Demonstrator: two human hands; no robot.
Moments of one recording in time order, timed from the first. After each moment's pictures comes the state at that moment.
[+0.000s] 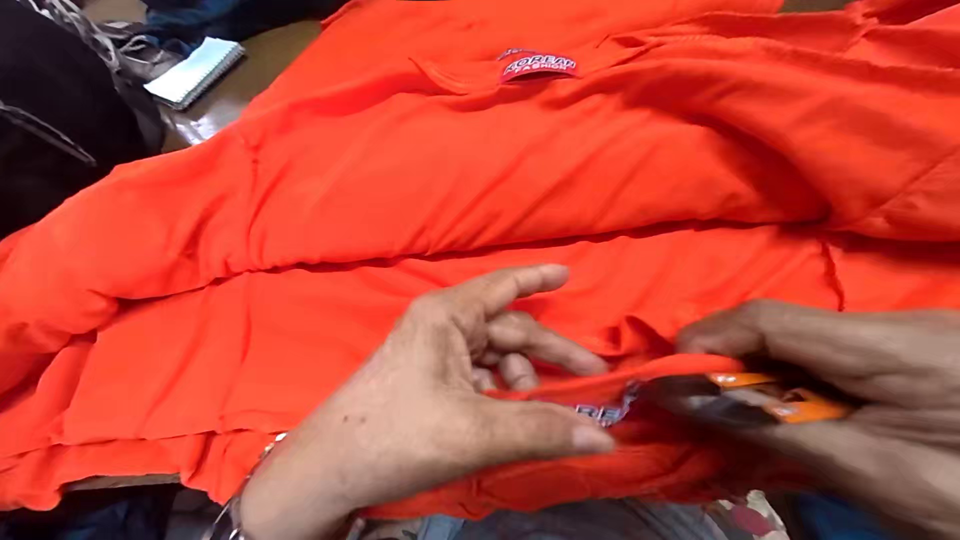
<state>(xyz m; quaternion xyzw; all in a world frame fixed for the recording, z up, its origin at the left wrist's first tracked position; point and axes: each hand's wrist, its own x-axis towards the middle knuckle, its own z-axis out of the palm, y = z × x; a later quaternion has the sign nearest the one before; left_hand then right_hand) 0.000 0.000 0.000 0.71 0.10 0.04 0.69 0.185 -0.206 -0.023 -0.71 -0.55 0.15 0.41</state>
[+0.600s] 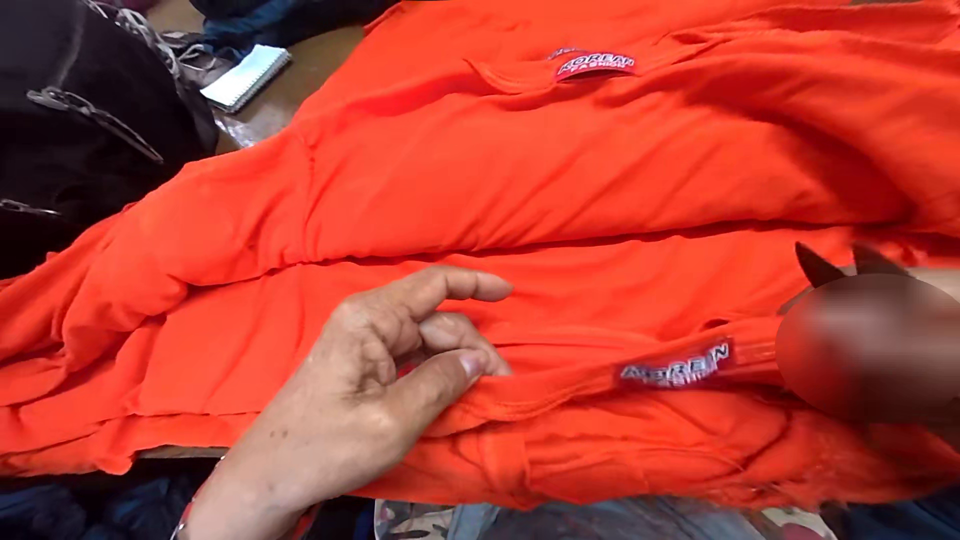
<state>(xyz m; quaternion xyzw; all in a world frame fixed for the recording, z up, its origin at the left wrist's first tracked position) -0.054 0.030 0.013 0.80 0.14 0.13 0.56 0.198 -0.210 -0.021 -0.72 -0.31 0.32 0.54</state>
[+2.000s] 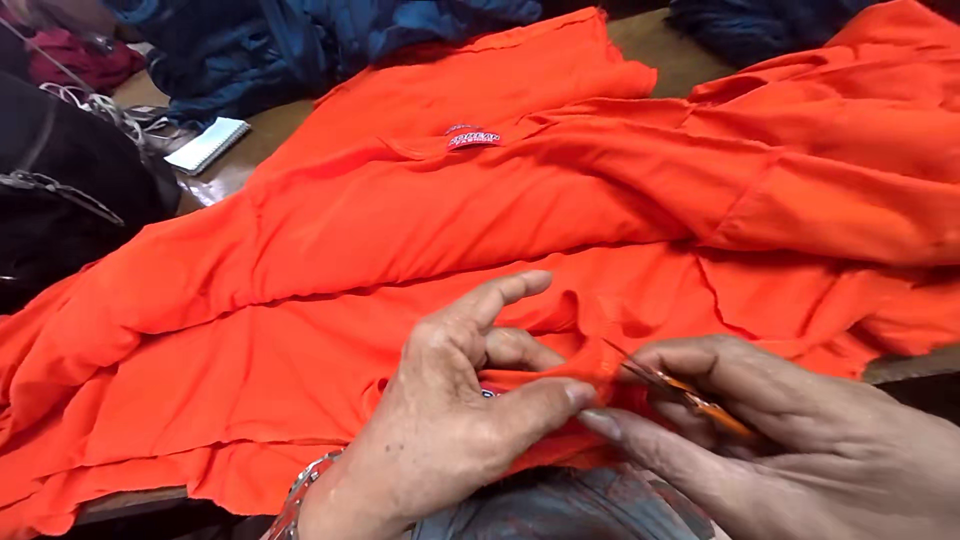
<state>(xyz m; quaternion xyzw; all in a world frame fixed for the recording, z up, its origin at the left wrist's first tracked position) 0.015 -0.041 0.007 0.75 0.07 0.17 0.64 0.132 -0.221 -0.023 -0.72 -0.43 0.04 0.54</state>
